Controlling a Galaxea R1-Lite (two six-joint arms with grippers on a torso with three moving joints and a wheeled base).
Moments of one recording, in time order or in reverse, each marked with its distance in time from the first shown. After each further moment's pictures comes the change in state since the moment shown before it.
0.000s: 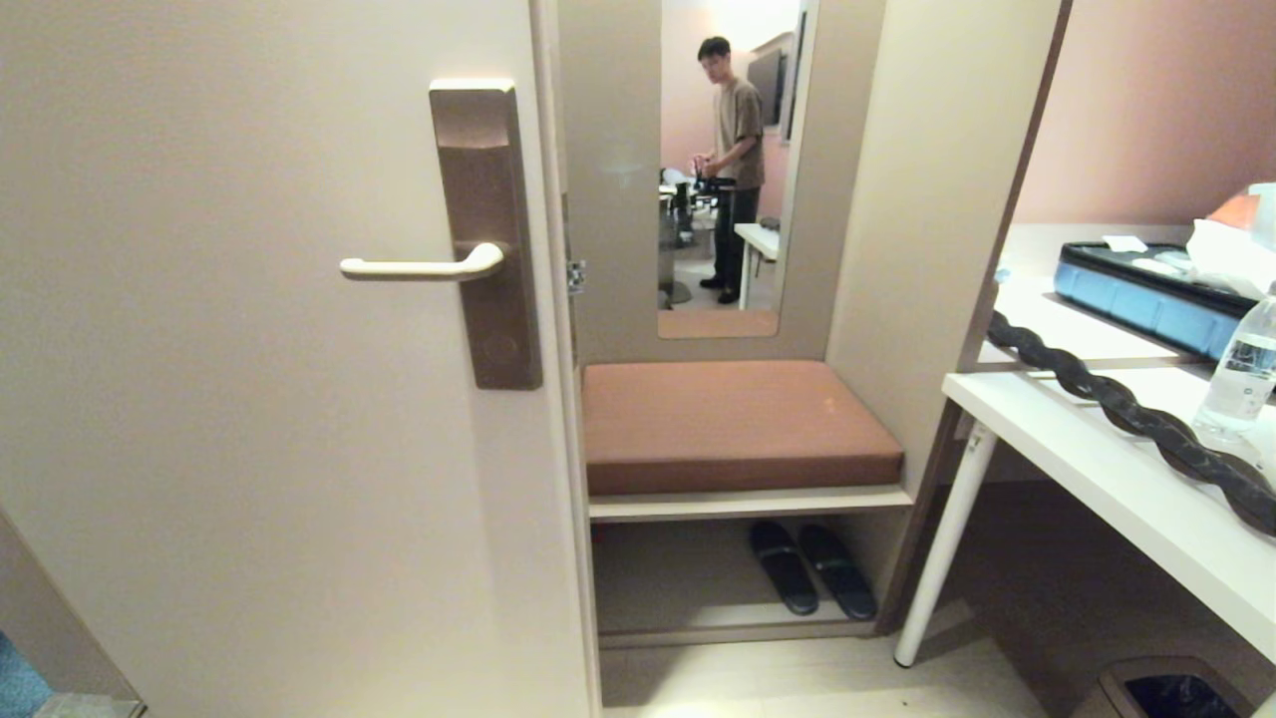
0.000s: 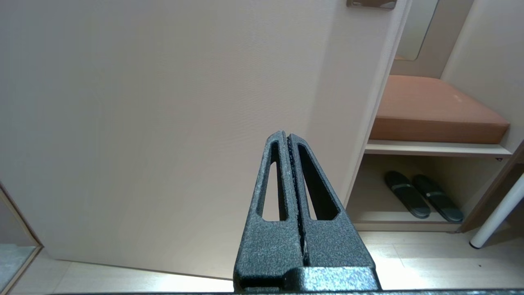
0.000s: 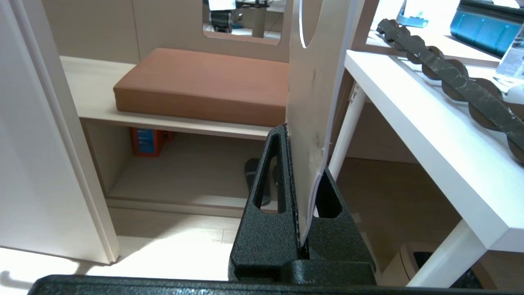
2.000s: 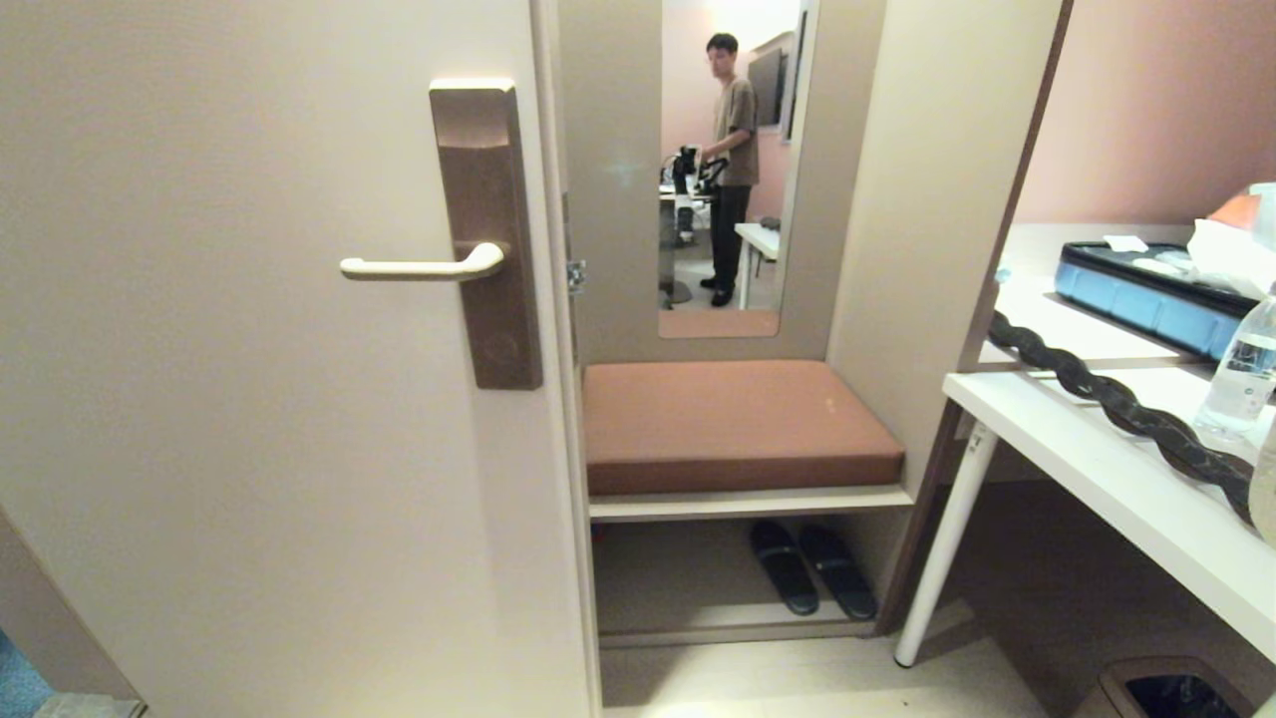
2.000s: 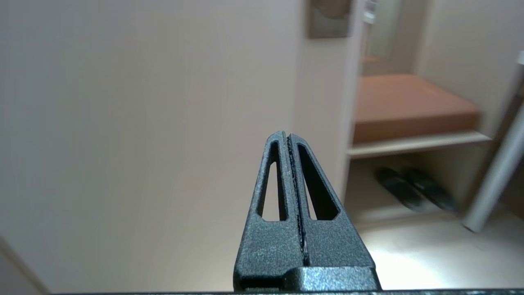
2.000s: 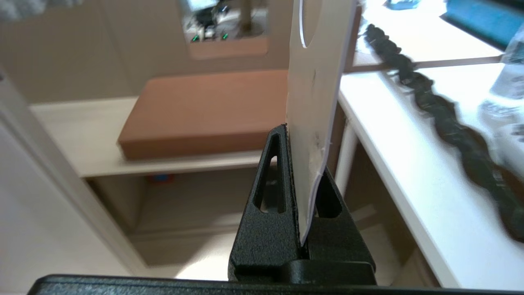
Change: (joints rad) left arm -0.011 0.149 -0.175 -0.005 -0.103 0.102; right arm -0.003 0.826 -0.523 -0.180 -0.061 0.154
